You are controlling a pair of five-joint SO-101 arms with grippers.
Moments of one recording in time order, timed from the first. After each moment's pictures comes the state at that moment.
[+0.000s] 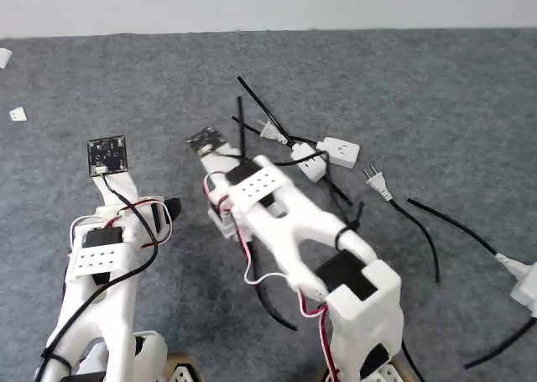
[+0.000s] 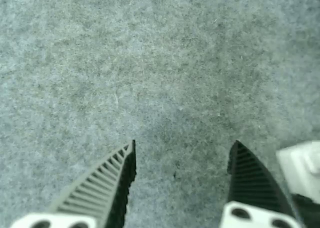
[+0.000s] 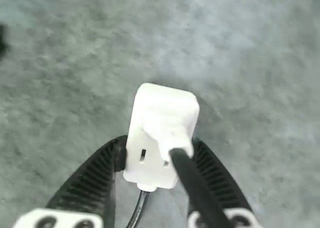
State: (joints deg) left arm -12.6 -29.9 65.4 35.3 7.9; right arm -38.7 20.2 6.3 64.1 -1.1
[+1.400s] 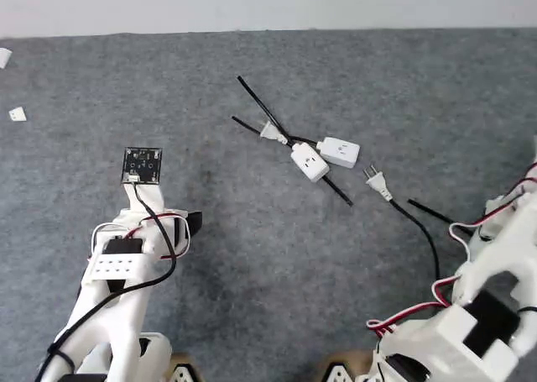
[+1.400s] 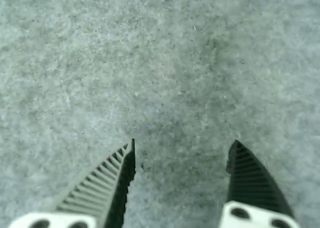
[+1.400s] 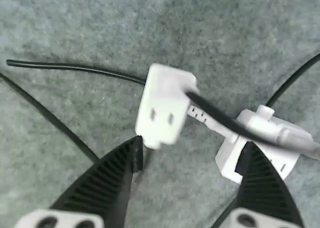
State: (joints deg) left arm -5.7 -29.9 71.5 28.9 2.7; right arm 40.7 2.6 9.7 74.9 23.5
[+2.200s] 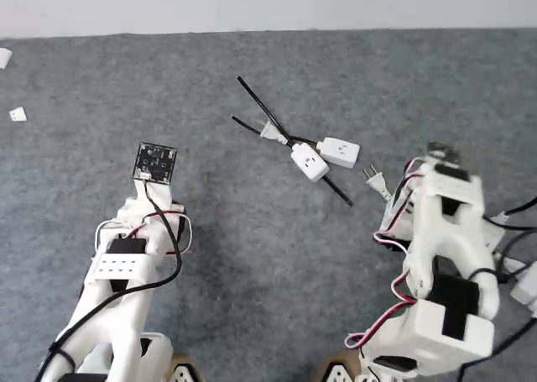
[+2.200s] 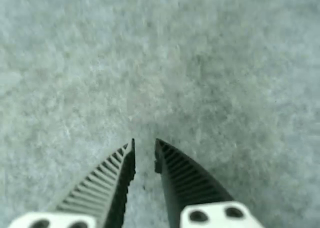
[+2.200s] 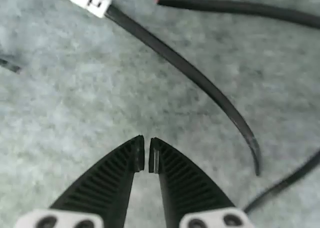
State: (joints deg) left arm -4.2 -29.9 71.5 23.7 -4.6; right arm 14.3 3.2 31.7 65.1 -3.3
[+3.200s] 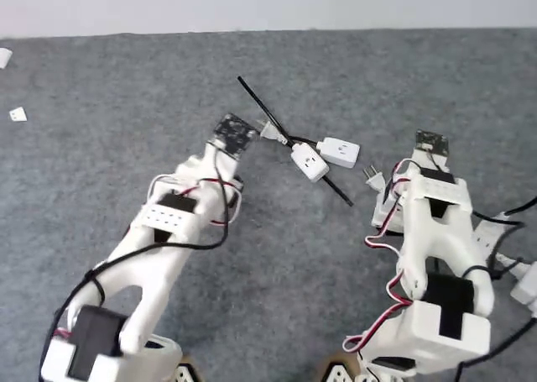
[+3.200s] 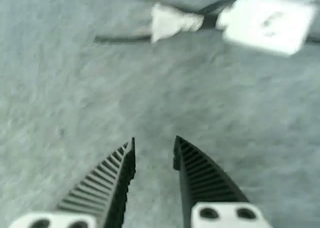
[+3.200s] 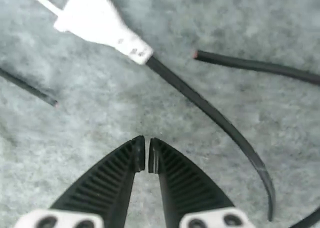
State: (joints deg) left arm 11.8 -7.9 48.7 22.5 -13.7; right arm 10.6 3.1 32.8 56.1 -2.2
